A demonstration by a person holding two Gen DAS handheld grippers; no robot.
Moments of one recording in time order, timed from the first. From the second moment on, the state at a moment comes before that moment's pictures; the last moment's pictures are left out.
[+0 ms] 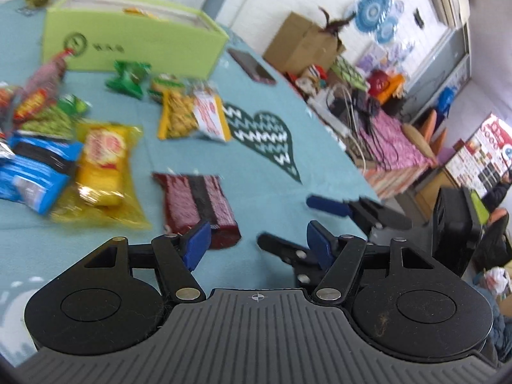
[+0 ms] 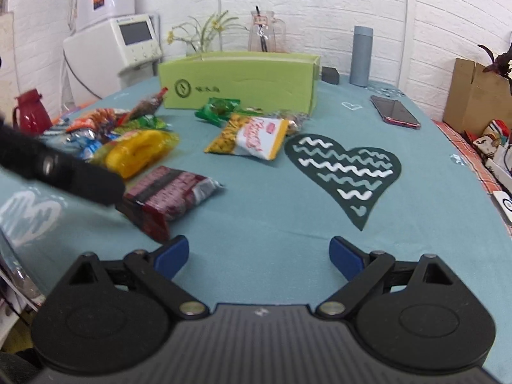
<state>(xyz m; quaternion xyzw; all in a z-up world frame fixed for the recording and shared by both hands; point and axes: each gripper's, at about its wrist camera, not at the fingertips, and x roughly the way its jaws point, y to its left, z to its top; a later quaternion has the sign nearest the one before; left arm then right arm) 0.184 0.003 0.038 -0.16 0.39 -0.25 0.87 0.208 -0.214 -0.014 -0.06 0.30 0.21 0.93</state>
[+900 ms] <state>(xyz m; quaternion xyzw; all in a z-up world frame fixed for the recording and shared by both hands) 0.223 -0.014 0.003 -0.16 0.44 -0.25 0.85 0.200 -0.159 -0.014 -0.08 0.30 0.30 0.90</state>
